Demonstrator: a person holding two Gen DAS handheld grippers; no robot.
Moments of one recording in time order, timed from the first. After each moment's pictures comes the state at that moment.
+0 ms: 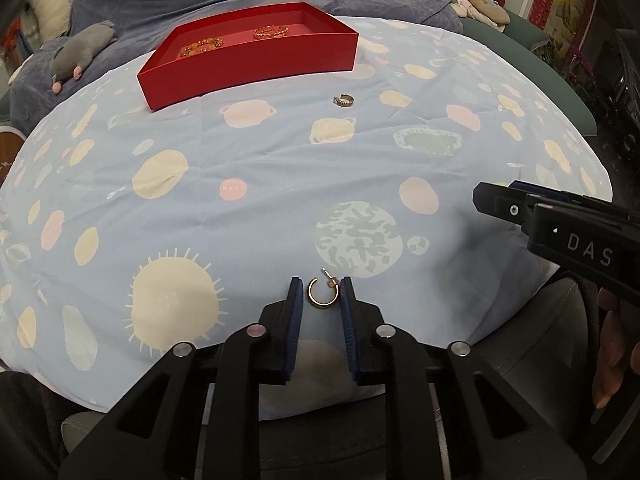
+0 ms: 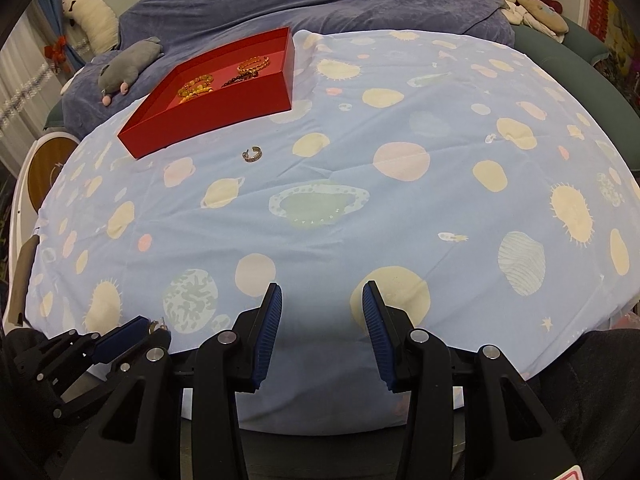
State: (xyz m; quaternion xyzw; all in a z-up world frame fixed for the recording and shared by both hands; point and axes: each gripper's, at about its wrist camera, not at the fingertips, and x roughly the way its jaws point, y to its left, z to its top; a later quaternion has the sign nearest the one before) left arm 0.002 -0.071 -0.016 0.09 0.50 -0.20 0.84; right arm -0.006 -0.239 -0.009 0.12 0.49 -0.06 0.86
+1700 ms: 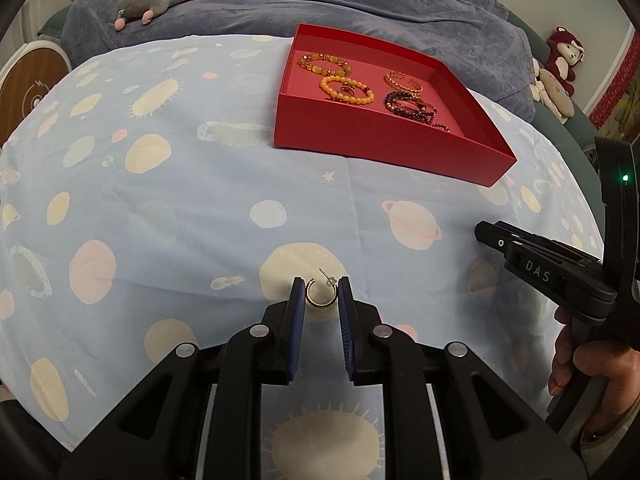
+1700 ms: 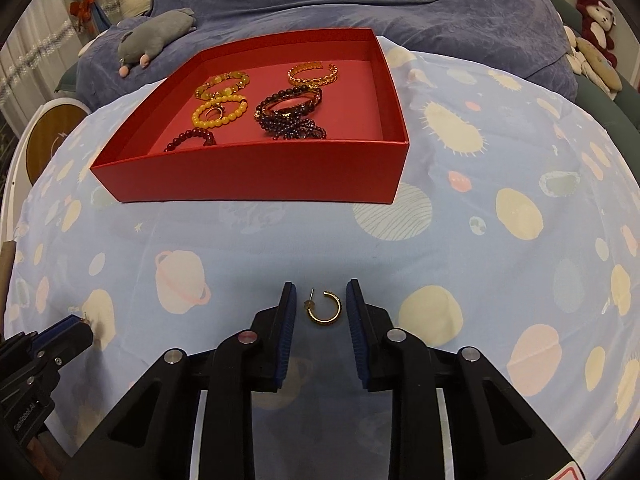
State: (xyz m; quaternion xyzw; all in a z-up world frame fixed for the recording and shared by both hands) left arm 0.117 0.017 -0.004 -0.05 0.50 -0.11 0.86; right arm 0.151 -0.197 -0.029 0.05 0.50 -0.01 0.87
